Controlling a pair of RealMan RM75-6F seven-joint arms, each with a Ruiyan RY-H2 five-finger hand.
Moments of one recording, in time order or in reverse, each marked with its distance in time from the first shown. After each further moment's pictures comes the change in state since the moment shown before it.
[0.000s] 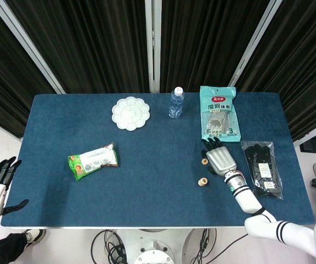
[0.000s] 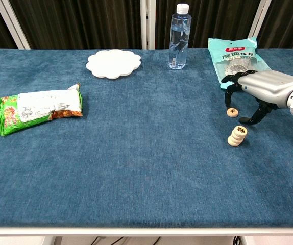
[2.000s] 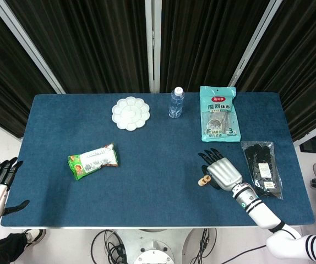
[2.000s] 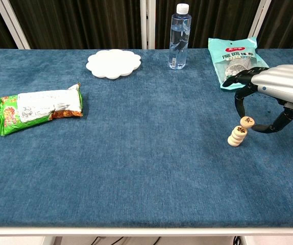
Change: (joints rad) left arm -0.002 0.002 0.004 -0.005 0.001 -0.008 0.010; right arm -0.052 0.264 -0.081 -0.367 -0.169 0.046 0.011
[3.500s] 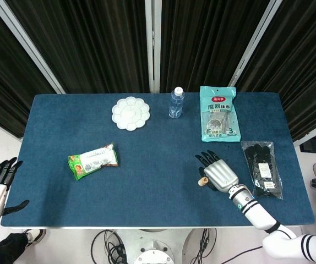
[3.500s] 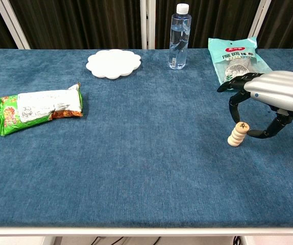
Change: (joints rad) left arm 0.000 0.000 0.000 0.001 -0.003 -0.001 -0.003; right arm 0.007 -0.029 -0.003 0.000 0.024 -0.009 -0.047
